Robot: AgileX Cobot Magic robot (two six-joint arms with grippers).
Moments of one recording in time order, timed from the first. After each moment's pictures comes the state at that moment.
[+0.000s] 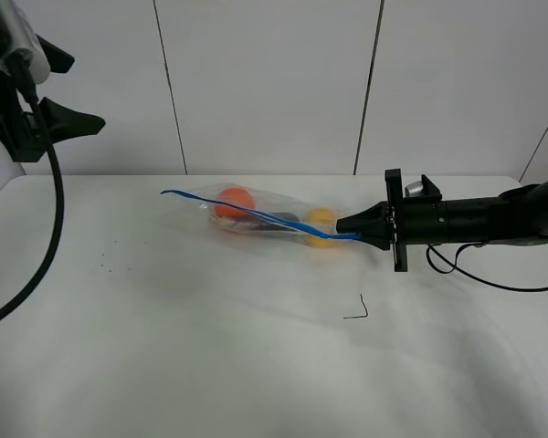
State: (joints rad) left arm -0.04 1.24 -1.08 -0.74 0.55 1.67; right arm -0.04 2.07 -1.00 1.59 1.21 -0.88
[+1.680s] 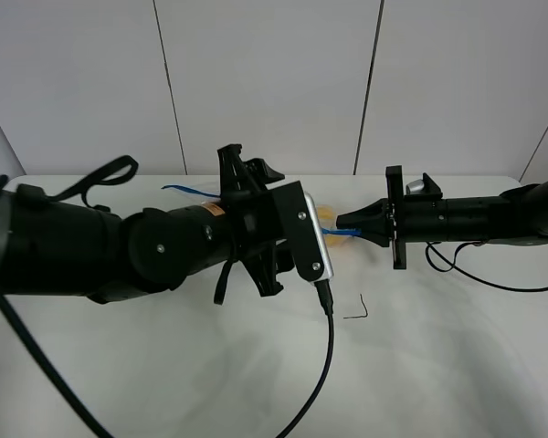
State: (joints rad) left arm -0.89 1.72 -0.87 -0.73 -0.52 1.60; right arm -0.04 2.07 -1.00 1.62 1.21 -0.88
